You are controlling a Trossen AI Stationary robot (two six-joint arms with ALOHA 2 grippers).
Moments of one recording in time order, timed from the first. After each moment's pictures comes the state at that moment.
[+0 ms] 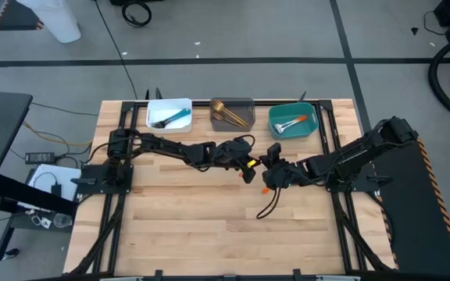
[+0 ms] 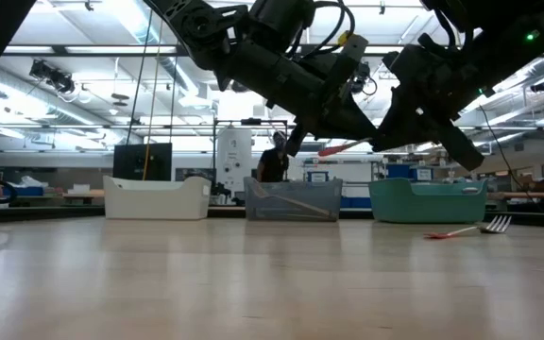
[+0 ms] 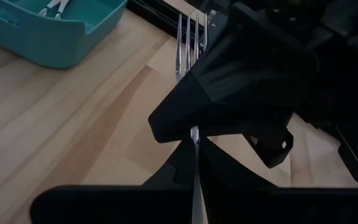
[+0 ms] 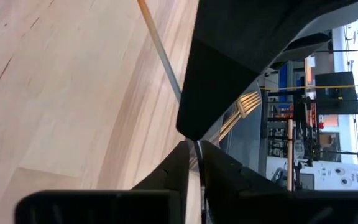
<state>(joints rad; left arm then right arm) 0.04 2.01 1.29 0.30 -0.08 -0.51 0.26 1.34 0.58 -0.03 0.82 -0.68</state>
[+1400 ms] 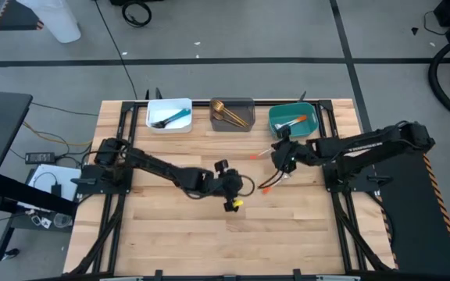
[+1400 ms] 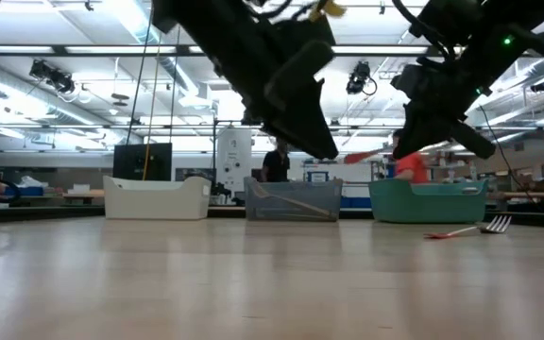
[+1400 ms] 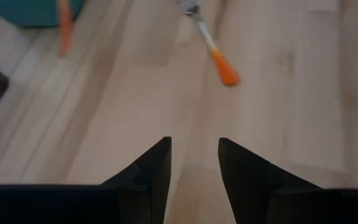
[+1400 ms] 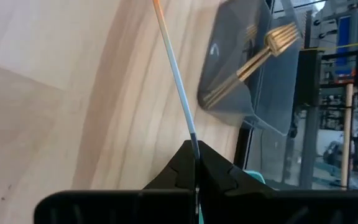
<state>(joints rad) -0.23 1.93 1.29 -0.16 -0.43 -0.25 -0.02 1.12 0.57 -0.33 0.59 -0.68</state>
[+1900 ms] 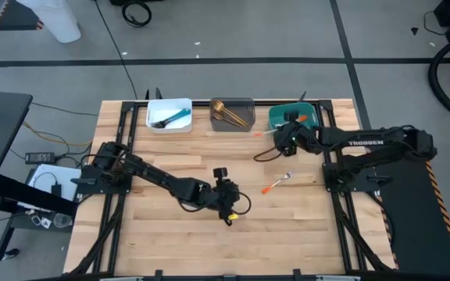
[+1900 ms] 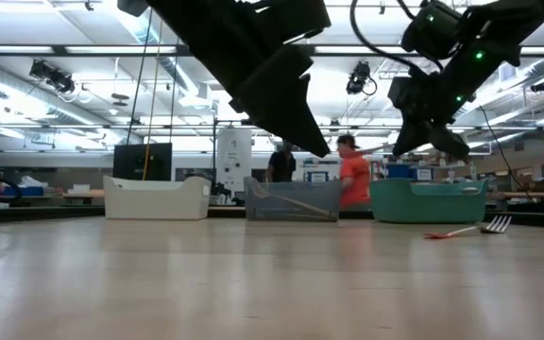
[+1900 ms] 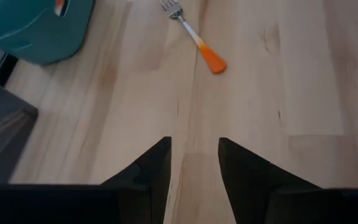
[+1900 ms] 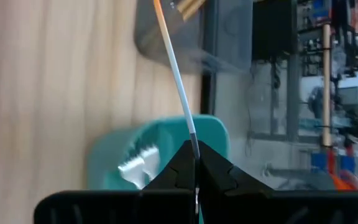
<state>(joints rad) -0.32 1.93 1.27 -0.15 -0.58 -0.10 -0.27 1.08 0.57 -0.27 0.59 -0.75</state>
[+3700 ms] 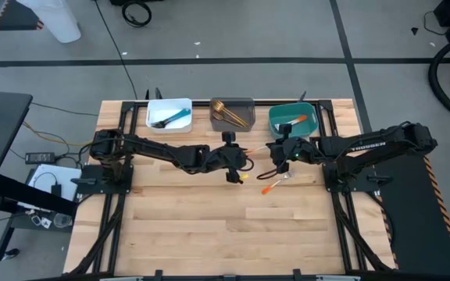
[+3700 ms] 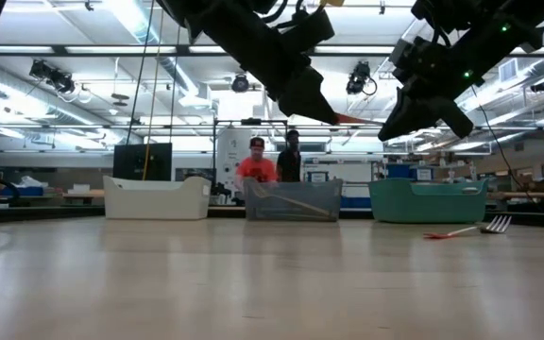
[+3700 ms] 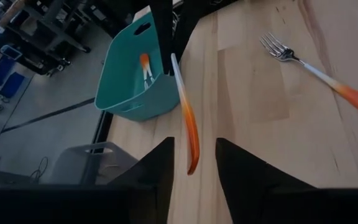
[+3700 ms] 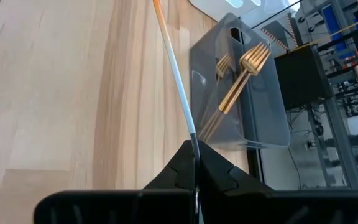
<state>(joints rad) -0.04 1.86 1.27 0.05 -0.48 0.38 -0.03 1.08 0.58 -0.20 0.50 -0.48</state>
